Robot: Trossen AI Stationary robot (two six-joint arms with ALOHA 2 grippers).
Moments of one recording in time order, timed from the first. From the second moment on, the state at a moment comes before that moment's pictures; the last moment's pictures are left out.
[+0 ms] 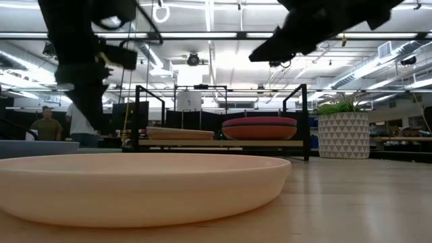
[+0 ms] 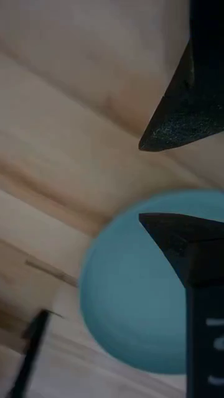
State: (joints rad) left arm -0.28 1.46 0.86 -0.85 -0.42 -0.76; right arm 0.17 1.34 0.71 0.20 0.17 -0.10
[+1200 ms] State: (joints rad) left arm -0.09 1.44 0.84 -0.68 0.05 -0.65; right arm 0.33 1.34 0.36 0.58 0.27 -0.13
